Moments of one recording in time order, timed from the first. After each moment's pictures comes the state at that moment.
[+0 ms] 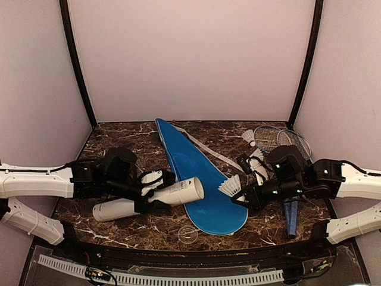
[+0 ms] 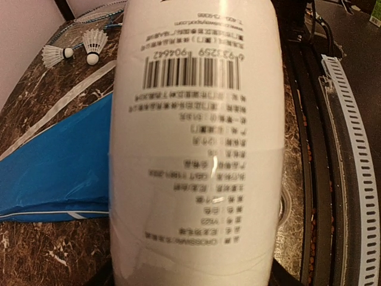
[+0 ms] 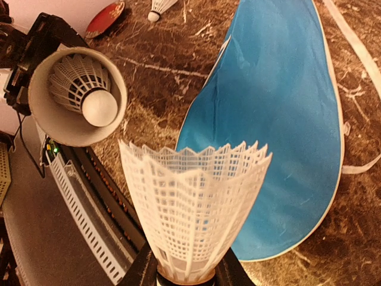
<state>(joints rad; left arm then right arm) -0.95 1.20 0.73 -0.20 0.27 0.37 1.08 0.99 0.77 -0.49 -0.05 0.47</state>
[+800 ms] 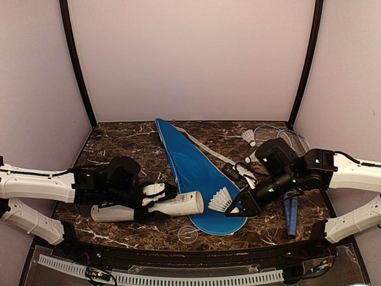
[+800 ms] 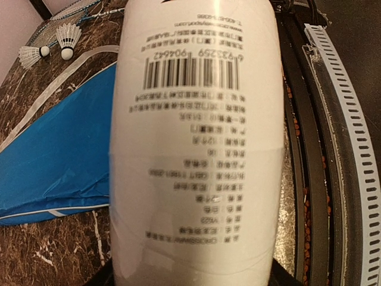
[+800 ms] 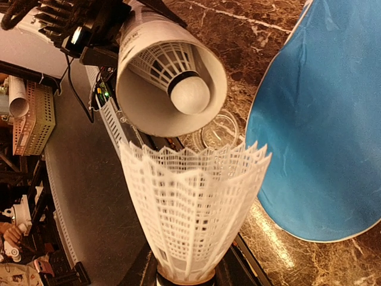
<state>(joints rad) -1.03 1.21 0.69 -0.21 0.24 0.41 1.08 1.10 0.90 -0.65 -0.39 0.43</state>
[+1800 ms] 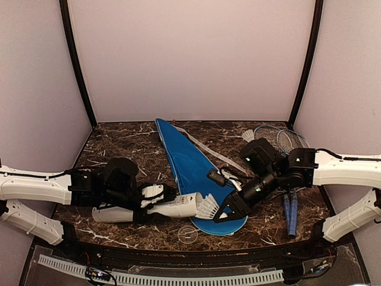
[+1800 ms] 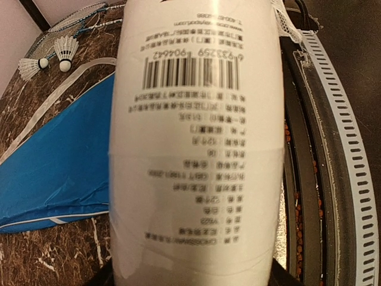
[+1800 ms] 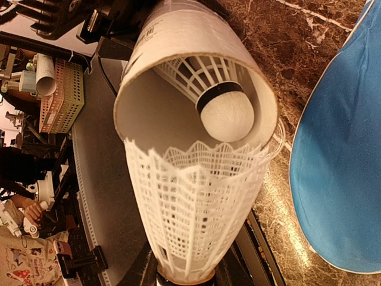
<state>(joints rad) -1.06 1.18 0.68 -0.21 0.24 0.42 1.07 1.26 0.95 -0.56 -0.60 0.39</state>
